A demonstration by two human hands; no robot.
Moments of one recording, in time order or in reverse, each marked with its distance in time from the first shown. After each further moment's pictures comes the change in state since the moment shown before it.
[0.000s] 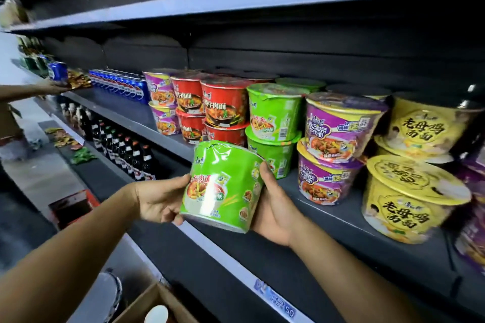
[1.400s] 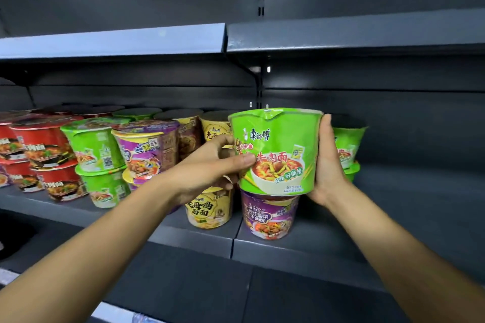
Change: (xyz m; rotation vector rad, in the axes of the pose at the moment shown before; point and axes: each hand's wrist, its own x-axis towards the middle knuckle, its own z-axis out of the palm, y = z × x) left_hand 0.255 0.032 0.346 0.642 0.218 0.354; right_hand -0.329 -0.180 -0.095 -0.265 0.469 -0.719
